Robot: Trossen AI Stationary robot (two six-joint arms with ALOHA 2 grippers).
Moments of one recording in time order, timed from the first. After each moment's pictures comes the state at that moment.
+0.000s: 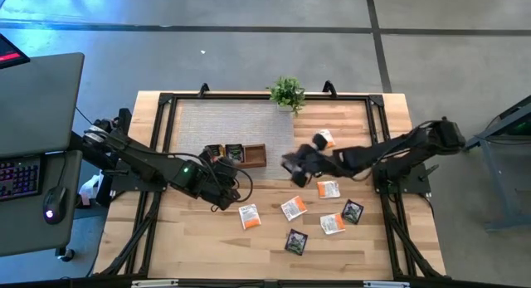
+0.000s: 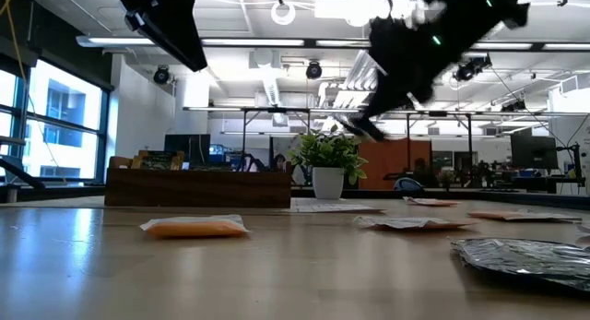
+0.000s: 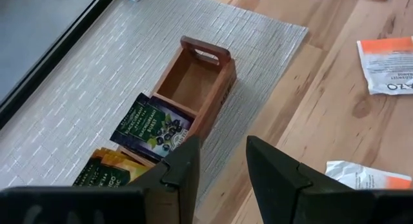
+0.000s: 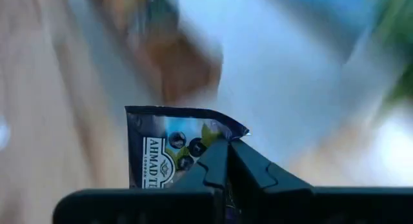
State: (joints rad) left arm -0.42 1.46 1.20 -0.94 -0.70 -0.81; right arm 0.11 1.44 0.77 -0.11 0.51 0.40
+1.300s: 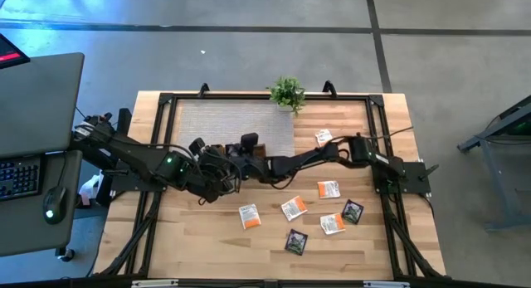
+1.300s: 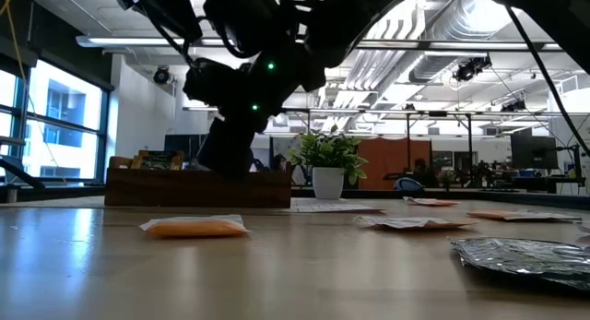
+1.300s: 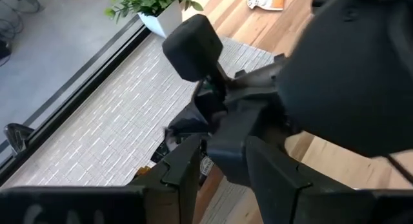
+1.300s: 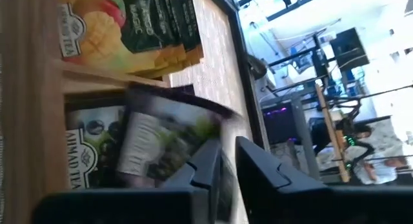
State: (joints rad) left arm -0.42 1.33 1.20 -0.99 -0.81 -0.79; right arm 0.06 2.31 1.65 0.10 0.85 -0.57
